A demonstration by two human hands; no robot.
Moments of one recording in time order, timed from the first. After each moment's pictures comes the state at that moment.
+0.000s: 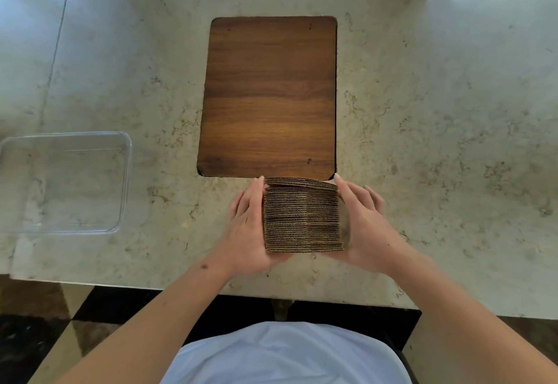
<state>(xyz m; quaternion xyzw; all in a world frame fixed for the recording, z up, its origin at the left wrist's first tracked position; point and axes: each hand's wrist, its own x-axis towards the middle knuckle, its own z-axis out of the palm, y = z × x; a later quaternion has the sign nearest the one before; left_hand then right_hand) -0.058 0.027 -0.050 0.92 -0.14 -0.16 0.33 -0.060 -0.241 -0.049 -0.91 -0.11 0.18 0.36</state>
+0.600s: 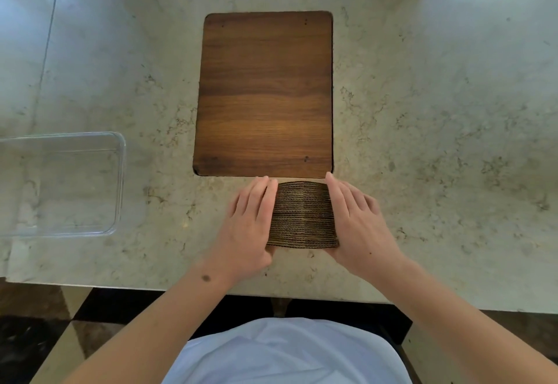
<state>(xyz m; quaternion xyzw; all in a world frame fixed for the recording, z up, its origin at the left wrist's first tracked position) -0.055 0.019 -0.023 0.95 -0.23 -0.14 0.16 -0.066 -0.219 -0.023 -0.96 -0.13 0.13 0.19</state>
